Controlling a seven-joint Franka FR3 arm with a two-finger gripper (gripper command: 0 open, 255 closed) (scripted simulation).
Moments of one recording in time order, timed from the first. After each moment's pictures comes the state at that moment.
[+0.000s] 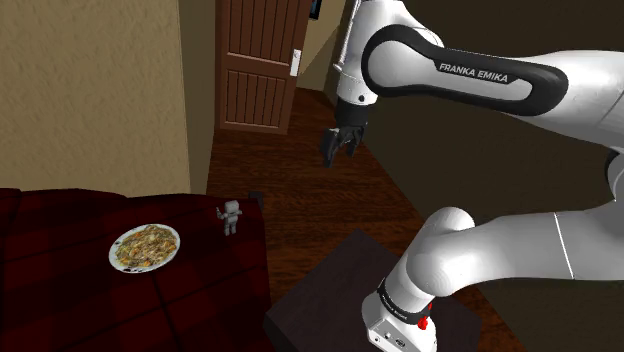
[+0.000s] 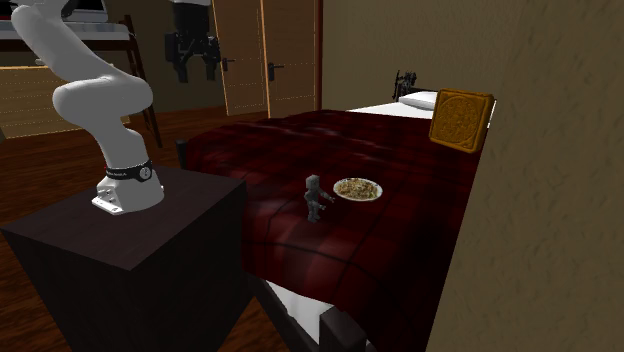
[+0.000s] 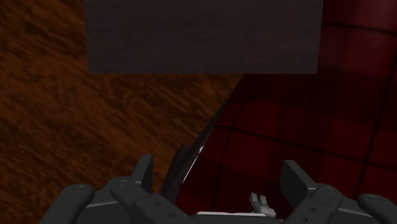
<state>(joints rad) 0.02 -0.78 0.06 -2.45 0.00 1.63 0.11</state>
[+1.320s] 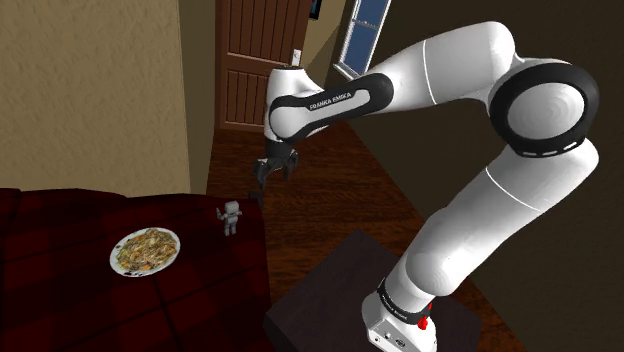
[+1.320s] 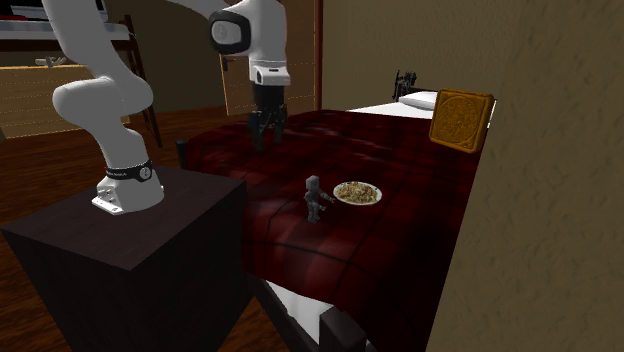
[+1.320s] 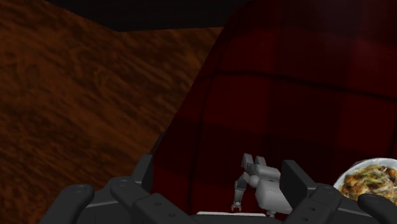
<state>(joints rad) 0.01 -0.14 0.13 -2.35 0.00 2.16 0.23</state>
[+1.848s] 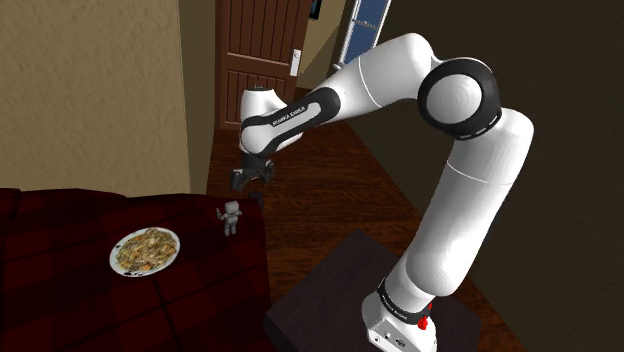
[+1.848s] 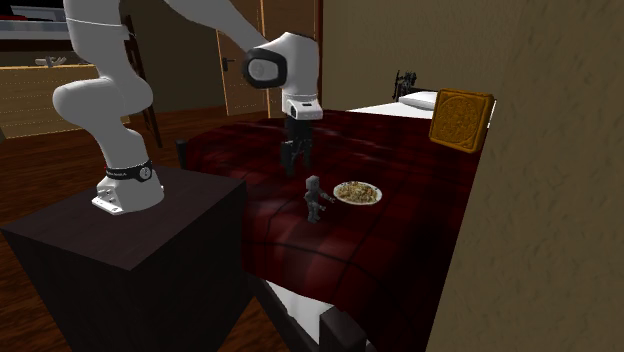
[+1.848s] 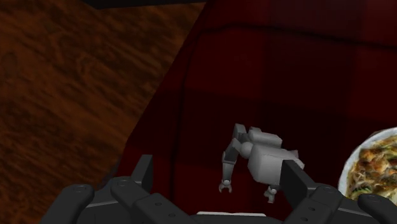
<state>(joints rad) 0.02 0.18 0.14 -2.17 -0.03 2.30 0.29</state>
